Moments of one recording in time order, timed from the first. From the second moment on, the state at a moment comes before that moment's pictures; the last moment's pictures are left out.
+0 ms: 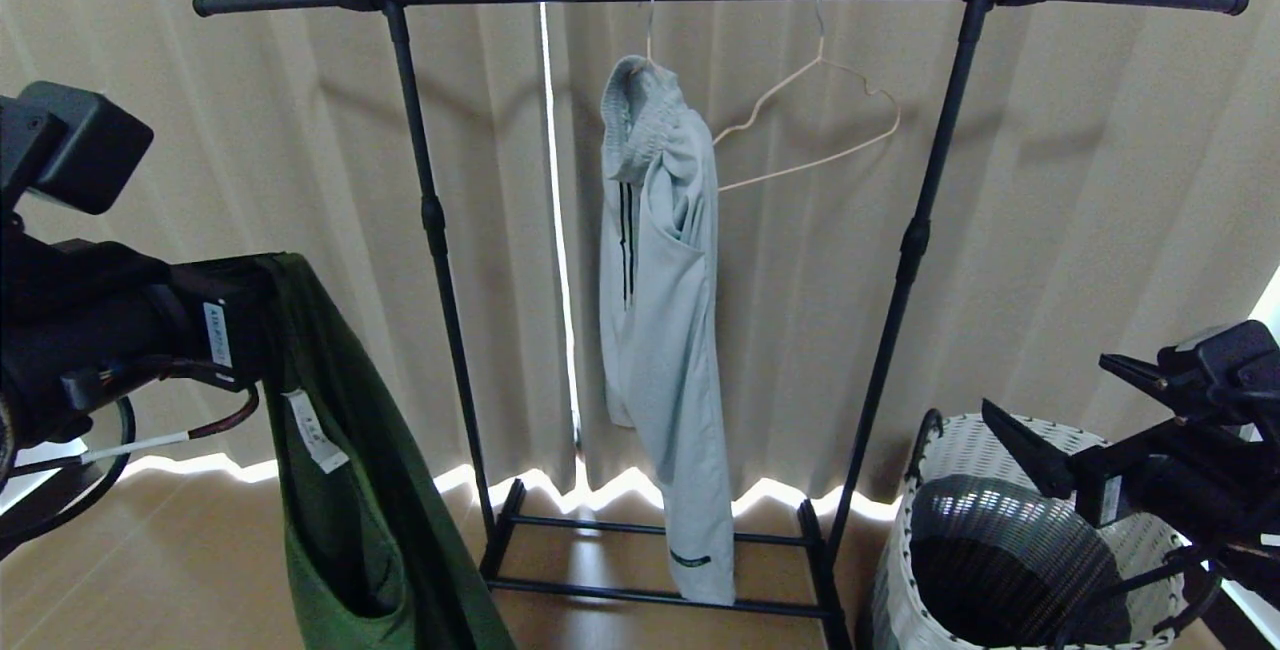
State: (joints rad) left arm -0.29 1.23 -0.76 -0.31 0.12 0.19; right arm 0.26 1.37 -0.19 -1.04 -0.13 -0.25
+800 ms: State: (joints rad) left arm -0.29 1.19 -0.71 -0.31 0.12 0.19; right arm 0.24 1.31 -0.11 -1.04 -0.13 -0.29
